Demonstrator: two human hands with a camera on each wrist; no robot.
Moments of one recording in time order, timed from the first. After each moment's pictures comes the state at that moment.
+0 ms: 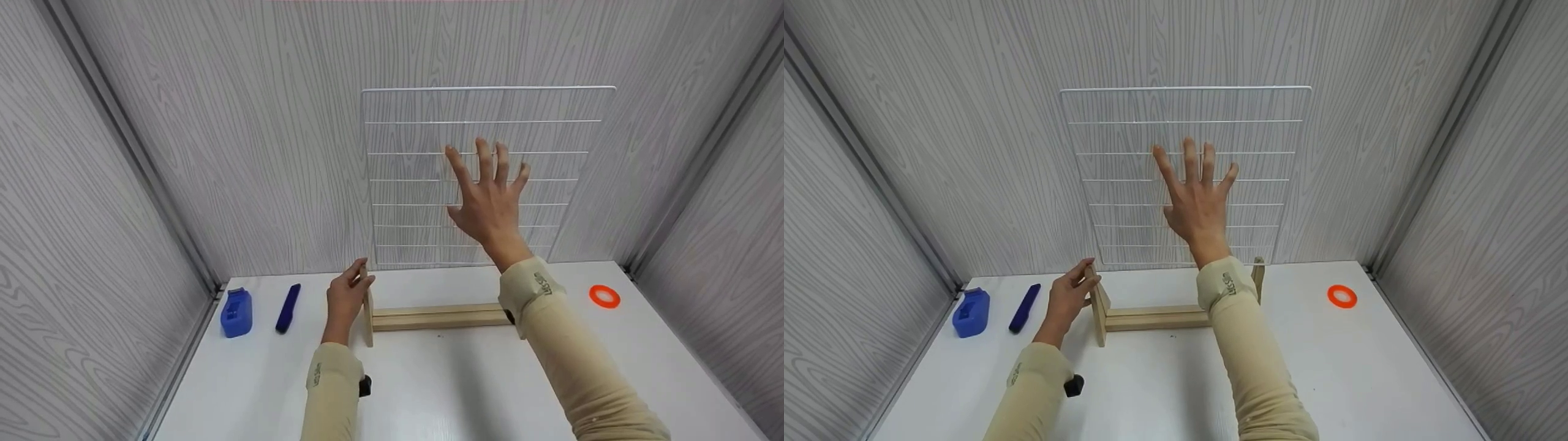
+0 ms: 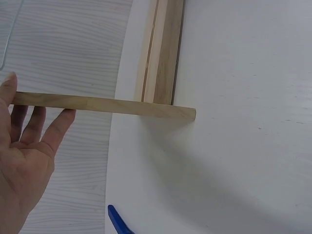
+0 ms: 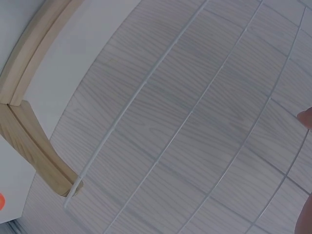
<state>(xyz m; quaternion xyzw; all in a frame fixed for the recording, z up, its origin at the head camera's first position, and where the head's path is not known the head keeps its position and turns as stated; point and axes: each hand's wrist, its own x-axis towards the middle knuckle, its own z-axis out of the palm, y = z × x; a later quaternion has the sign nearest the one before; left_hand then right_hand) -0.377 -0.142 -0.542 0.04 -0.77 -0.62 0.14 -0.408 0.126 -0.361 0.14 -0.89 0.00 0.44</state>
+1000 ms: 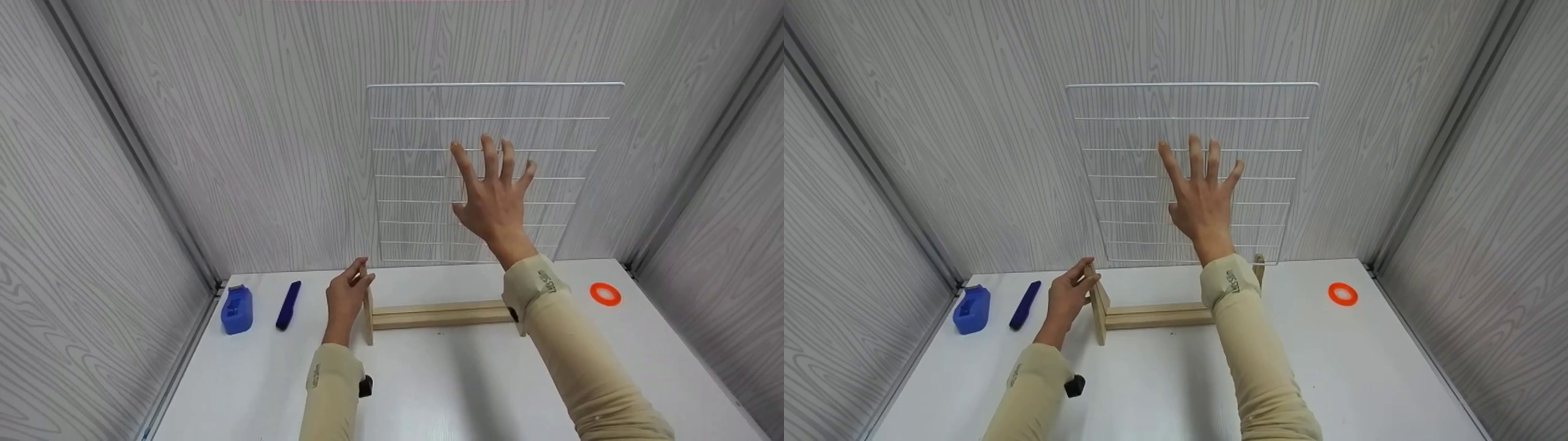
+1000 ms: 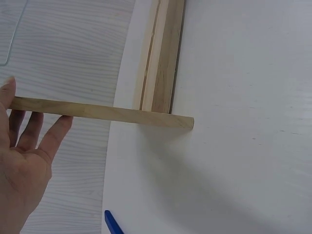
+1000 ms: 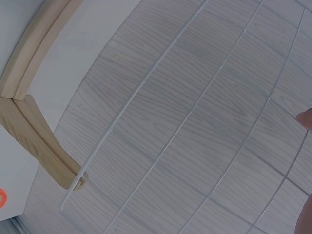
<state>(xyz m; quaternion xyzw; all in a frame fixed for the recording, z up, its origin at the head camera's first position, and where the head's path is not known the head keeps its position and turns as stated) -0.375 -0.139 -0.544 0.05 -0.77 -0.61 0.16 -0.409 0.132 -0.362 0.14 -0.88 0.00 0.45</state>
